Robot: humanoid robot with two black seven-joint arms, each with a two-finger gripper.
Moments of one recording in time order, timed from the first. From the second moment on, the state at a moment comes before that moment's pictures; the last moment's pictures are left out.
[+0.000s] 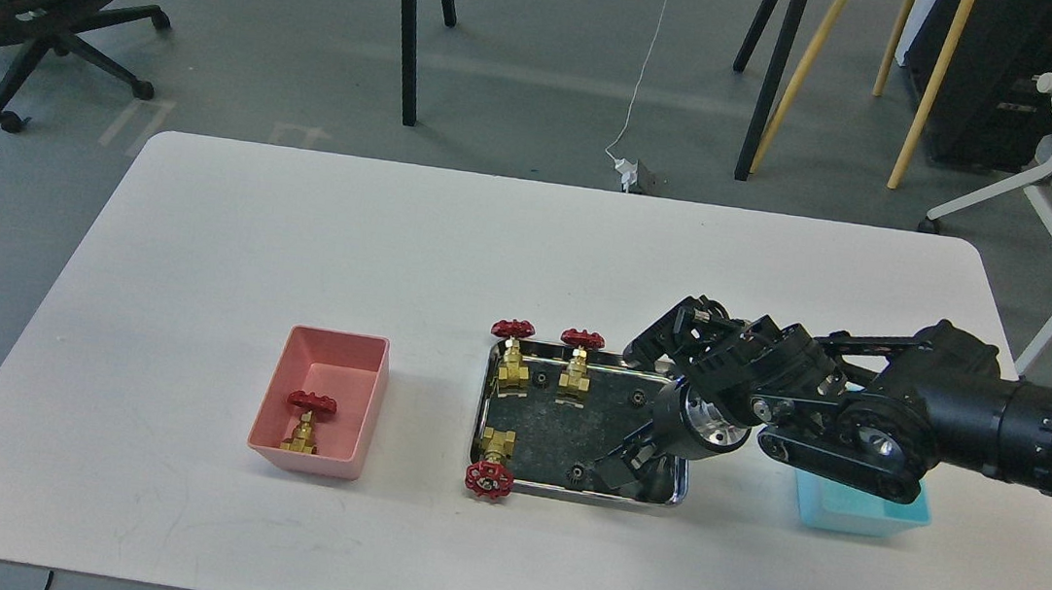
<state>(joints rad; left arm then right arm) -1.33 0.65 -0.71 -0.56 0.54 -0.12 -0.33 1.15 -0.22 -0.31 1.04 -1.54 0.49 0.07</state>
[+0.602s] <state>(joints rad) -1.33 0.66 -0.70 -0.54 0.54 -0.12 -0.33 1.15 -0.20 -0.33 1.01 -1.57 0.49 0.07</state>
